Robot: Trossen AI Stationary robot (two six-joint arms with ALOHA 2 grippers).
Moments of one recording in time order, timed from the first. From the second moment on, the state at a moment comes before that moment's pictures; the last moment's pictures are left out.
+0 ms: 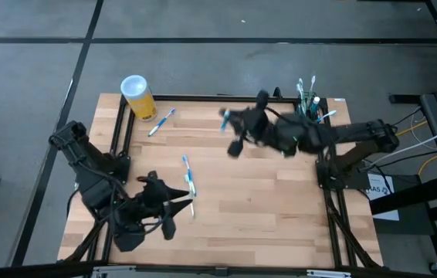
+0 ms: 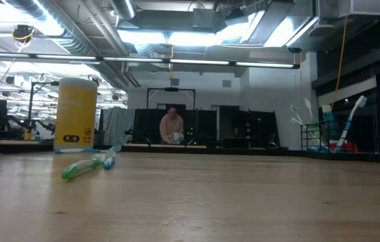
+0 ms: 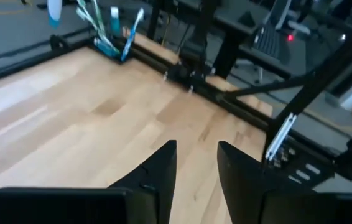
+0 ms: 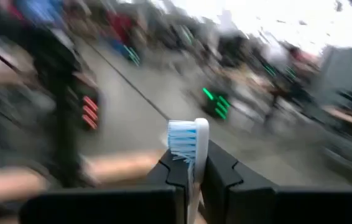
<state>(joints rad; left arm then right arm) -0.82 1.53 1.64 -0.90 -1.02 -1.08 0.19 1.52 1.58 -0.06 0.67 -0.17</state>
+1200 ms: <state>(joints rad) -0.97 1.52 1.64 -0.95 -1.28 -1.37 0.01 0.56 0.58 -0.12 1.57 0.10</state>
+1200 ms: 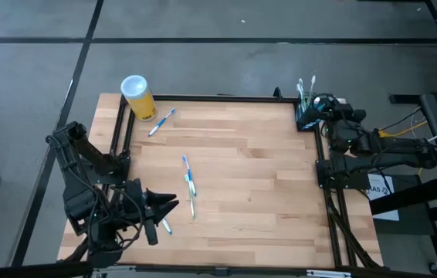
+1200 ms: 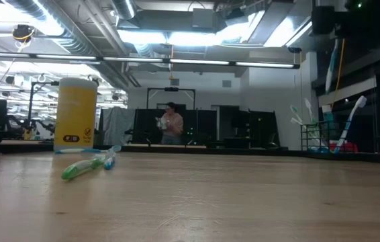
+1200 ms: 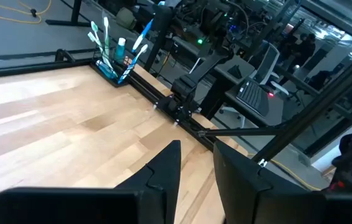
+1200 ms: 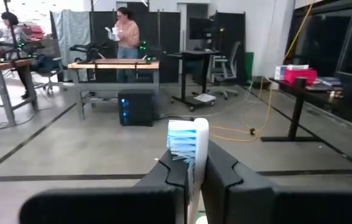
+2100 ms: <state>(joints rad) -0.97 1.52 1.64 -0.94 -1.22 -1.40 -0.30 0.56 0.54 -0.60 1.49 0.68</state>
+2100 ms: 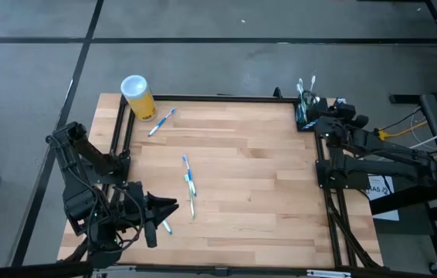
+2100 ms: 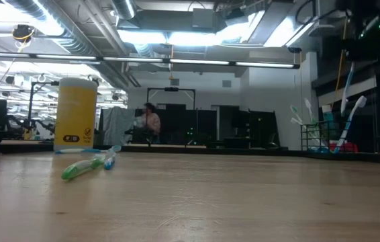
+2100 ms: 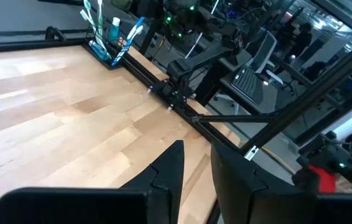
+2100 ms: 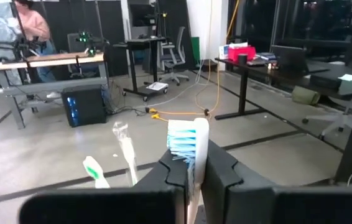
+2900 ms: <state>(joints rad) -1.00 1.52 1.64 -0.92 -1.21 -1.41 -0.35 0.68 0.54 -0.78 1.37 0.91</state>
